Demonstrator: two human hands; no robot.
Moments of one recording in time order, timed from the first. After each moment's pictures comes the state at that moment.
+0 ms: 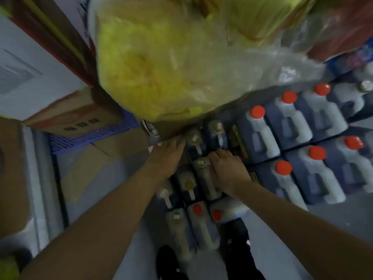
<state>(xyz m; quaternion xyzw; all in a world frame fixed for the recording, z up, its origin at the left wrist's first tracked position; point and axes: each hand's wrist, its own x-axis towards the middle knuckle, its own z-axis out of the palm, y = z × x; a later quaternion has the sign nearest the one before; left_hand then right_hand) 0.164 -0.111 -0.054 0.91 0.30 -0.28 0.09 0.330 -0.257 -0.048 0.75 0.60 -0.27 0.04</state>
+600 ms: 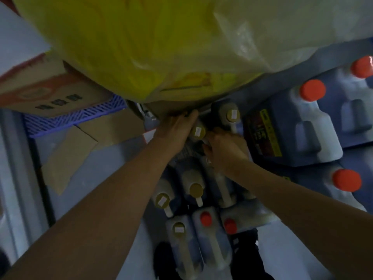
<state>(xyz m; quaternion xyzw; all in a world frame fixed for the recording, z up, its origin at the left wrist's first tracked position) 0.195 -0.060 -0.164 0.92 0.32 -0.16 0.19 0.319 -0.190 -0.145 0.78 0.60 -0.19 0.05</state>
